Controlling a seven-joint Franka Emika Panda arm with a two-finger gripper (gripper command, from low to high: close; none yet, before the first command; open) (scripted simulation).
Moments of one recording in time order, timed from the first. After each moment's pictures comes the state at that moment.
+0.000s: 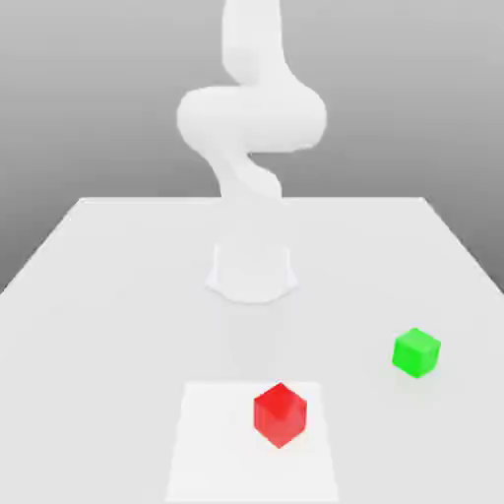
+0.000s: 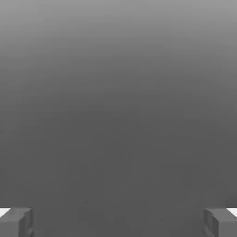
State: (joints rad) arm -0.02 -0.72 0.03 -2.35 0.01 2.35 0.89
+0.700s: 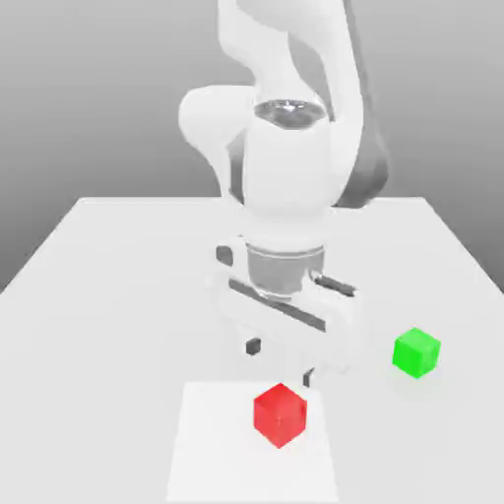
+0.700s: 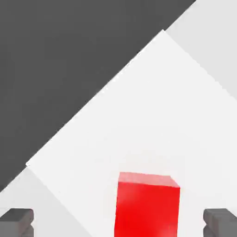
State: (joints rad) arm -0.14 0.06 0.22 -2.74 -0.04 2.81 1.75
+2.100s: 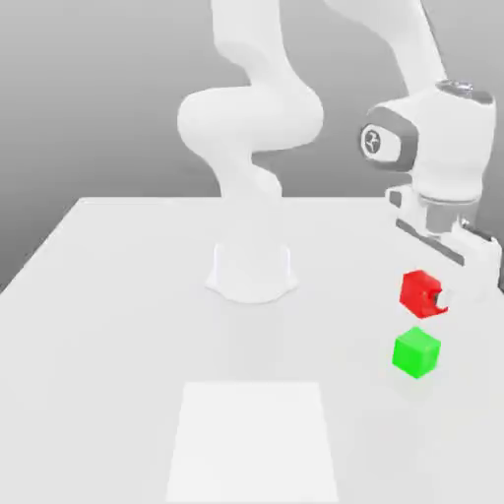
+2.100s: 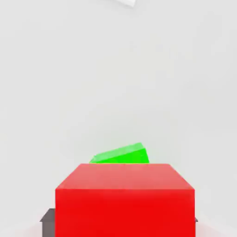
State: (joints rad) arm 0.29 -0.14 0.57 -2.85 0.17 2.73 2.67
